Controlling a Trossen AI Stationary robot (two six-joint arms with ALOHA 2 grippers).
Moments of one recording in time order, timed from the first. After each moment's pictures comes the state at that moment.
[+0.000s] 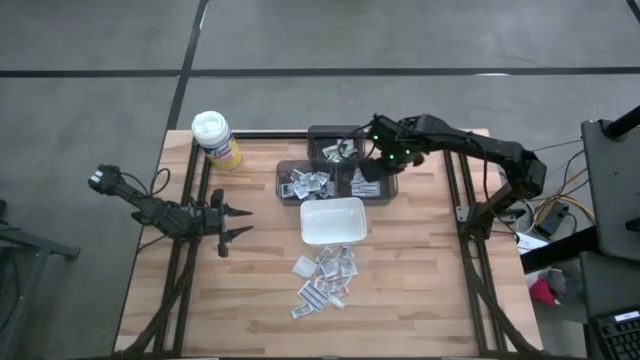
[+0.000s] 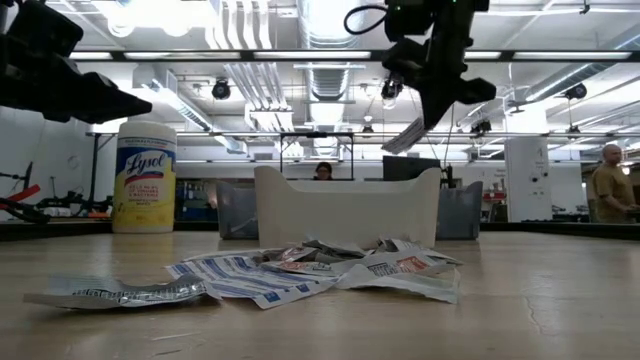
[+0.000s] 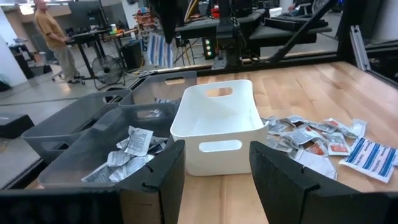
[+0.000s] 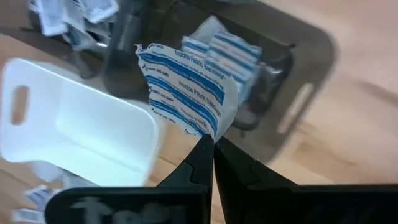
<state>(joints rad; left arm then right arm) -0.52 0.22 0.04 -0.03 -0.68 0.05 -0.41 1.57 1.45 -1.19 -0.06 0.77</state>
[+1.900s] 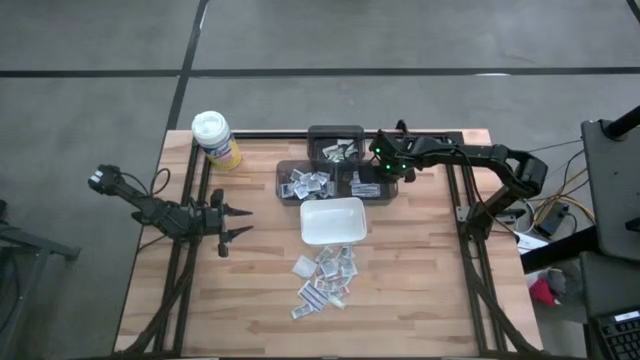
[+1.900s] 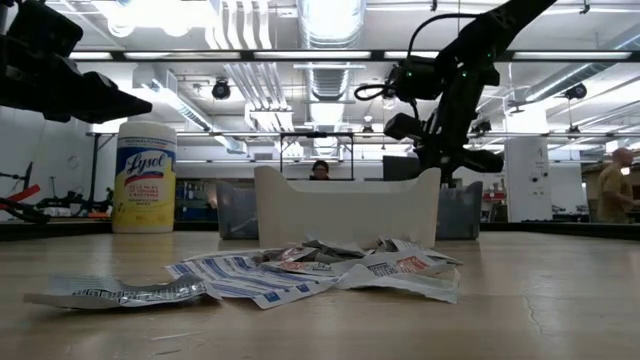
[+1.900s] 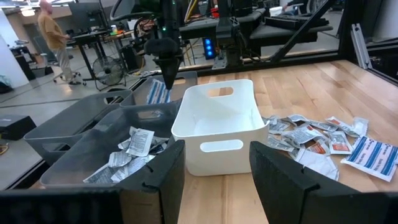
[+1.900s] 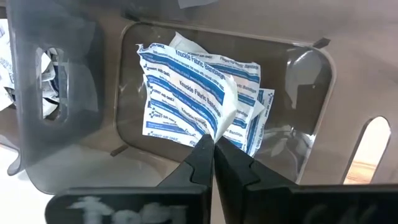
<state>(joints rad) -0.52 0.22 0.04 -0.03 -0.68 0.06 -0.50 1.57 0.99 -0.61 -0.10 0.97</state>
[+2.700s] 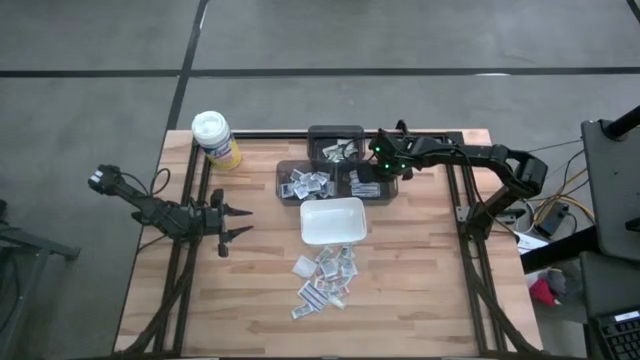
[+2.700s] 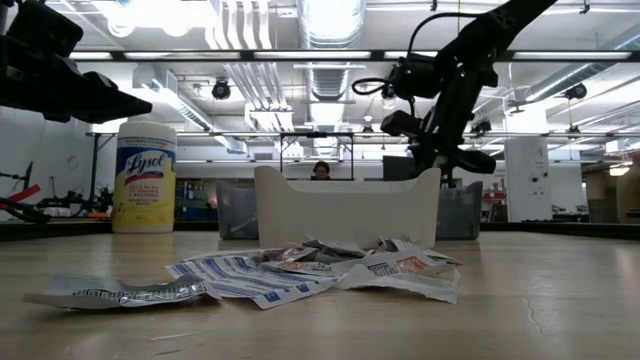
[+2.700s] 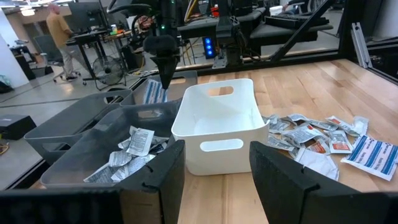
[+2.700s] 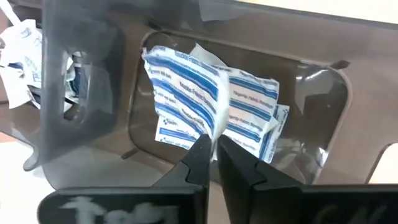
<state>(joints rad) -0.52 0.22 0.05 -0.04 -0.68 0.06 -0.50 1.57 0.99 -0.56 -0.10 0.91</state>
